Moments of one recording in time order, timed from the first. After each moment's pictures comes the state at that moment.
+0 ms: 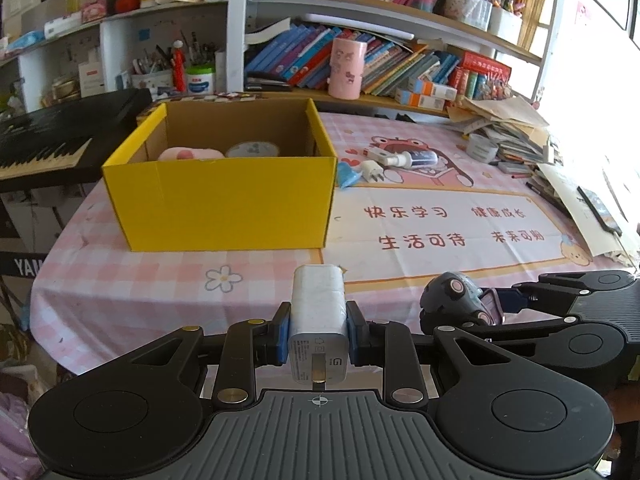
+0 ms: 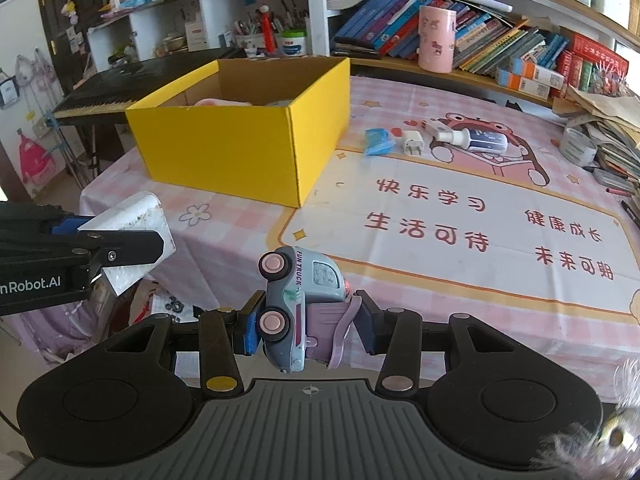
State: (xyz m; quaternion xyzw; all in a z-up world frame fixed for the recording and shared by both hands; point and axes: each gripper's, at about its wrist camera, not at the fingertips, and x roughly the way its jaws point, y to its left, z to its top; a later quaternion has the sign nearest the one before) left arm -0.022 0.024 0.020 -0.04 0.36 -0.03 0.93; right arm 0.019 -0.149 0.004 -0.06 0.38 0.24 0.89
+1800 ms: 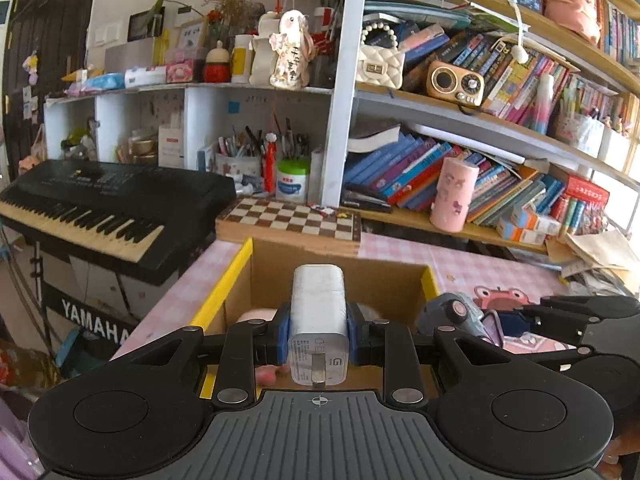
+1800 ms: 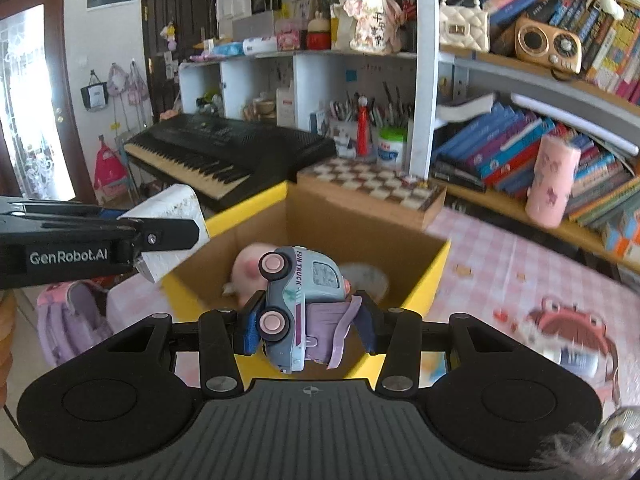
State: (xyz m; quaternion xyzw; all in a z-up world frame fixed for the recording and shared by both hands) left arm 0.107 0.091 0.081 -0.08 0.25 0.11 0.96; right arm 0.174 -0.064 0.077 -0.10 0.26 0.40 0.88
